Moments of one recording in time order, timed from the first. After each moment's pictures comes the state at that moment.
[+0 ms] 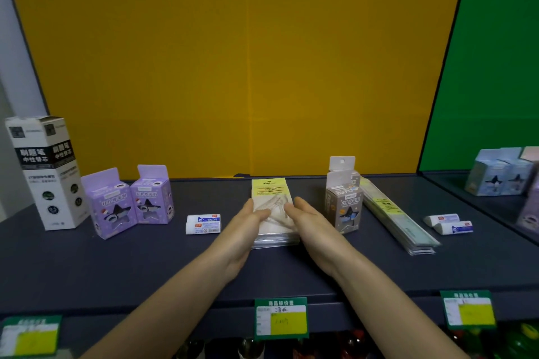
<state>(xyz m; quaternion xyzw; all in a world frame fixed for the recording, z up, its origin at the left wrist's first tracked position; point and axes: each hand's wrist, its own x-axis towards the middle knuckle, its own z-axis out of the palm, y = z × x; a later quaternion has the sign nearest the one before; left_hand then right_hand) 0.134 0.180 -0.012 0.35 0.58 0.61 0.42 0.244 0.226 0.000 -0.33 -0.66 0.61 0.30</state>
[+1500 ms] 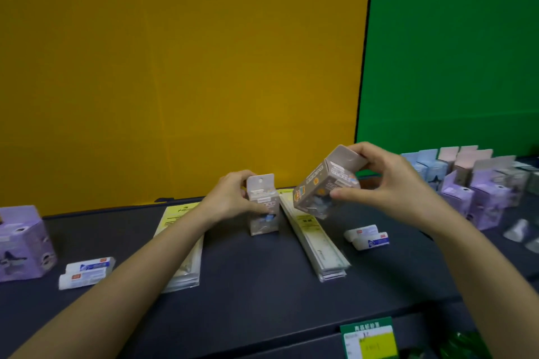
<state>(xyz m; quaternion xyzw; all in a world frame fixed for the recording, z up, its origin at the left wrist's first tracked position) 0.182 0.311 0.038 0.64 0.65 0.37 0.16 0.441 0.330 0.076 -0.27 -0.84 0.26 0.40</state>
